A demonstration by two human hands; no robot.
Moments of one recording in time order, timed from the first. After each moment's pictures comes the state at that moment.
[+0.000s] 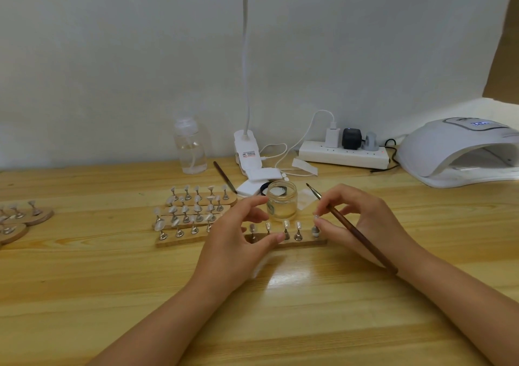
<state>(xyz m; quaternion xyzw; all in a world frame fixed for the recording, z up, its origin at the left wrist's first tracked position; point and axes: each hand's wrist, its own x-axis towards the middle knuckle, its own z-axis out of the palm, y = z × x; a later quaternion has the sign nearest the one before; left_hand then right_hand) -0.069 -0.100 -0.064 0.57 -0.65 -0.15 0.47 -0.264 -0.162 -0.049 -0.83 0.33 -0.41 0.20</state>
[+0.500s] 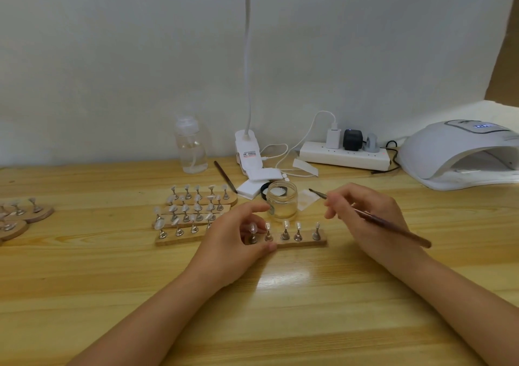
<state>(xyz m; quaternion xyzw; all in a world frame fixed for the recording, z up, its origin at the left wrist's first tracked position) -0.061 -0.101 -0.059 0.58 -0.66 -0.22 0.42 -0.262 -0.159 -0.045 -0.78 0.33 -0.48 0.22</state>
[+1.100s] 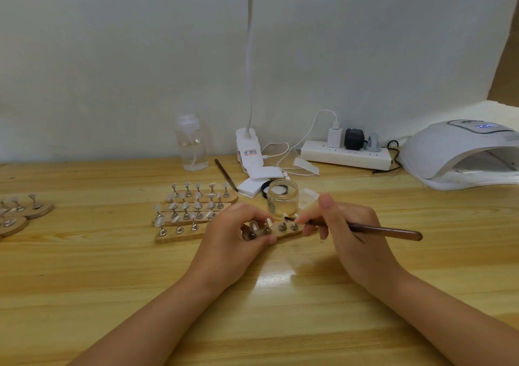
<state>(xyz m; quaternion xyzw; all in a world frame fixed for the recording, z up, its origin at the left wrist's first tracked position) -0.063 -0.101 -0.060 0.57 -0.68 -0.11 0.44 -0.237 -0.140 -0.057 -0.75 0.27 -0.52 0.31</state>
